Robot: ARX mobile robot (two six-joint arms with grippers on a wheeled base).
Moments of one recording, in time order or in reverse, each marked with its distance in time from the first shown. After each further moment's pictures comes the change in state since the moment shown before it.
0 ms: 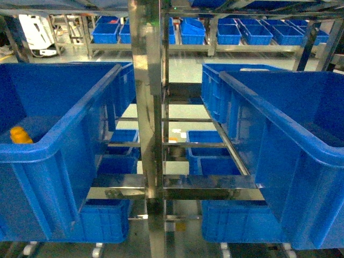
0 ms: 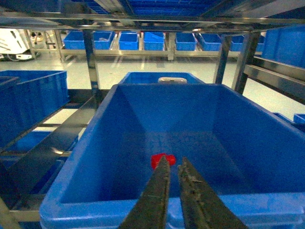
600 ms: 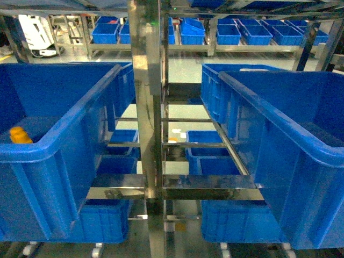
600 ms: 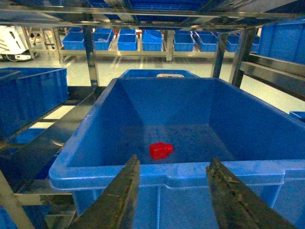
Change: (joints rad) left arm 0.000 -0.206 -0.169 -0.027 -0.001 -0.003; right arm -0.002 -0.229 -0.119 -0.105 0.007 -0.004
